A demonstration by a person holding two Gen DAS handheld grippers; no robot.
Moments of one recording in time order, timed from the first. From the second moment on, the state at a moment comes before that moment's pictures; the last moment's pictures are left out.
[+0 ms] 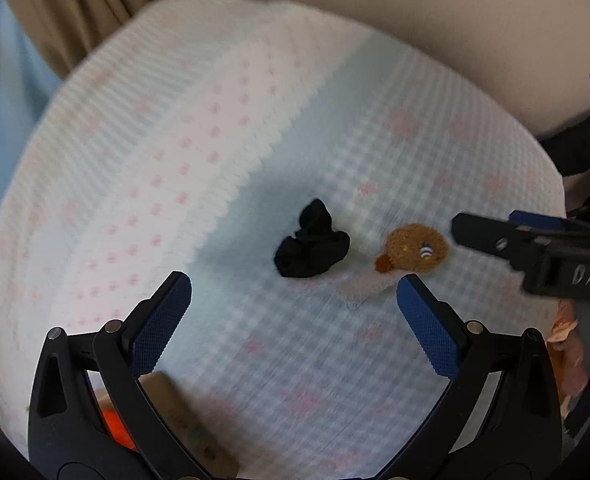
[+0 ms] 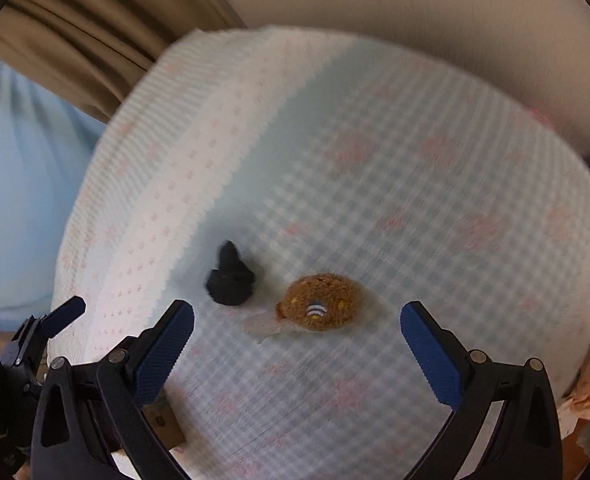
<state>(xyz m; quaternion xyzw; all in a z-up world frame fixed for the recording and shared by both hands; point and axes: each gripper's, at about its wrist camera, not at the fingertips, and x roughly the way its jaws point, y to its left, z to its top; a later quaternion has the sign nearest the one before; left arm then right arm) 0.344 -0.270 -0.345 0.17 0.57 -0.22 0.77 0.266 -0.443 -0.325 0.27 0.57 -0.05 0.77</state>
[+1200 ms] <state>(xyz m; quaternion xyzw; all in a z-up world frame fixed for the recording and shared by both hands) 0.380 -0.293 -0.437 0.20 0.62 -0.23 0.72 0.272 -0.439 -0.400 0.33 0.60 -0.08 0.73</state>
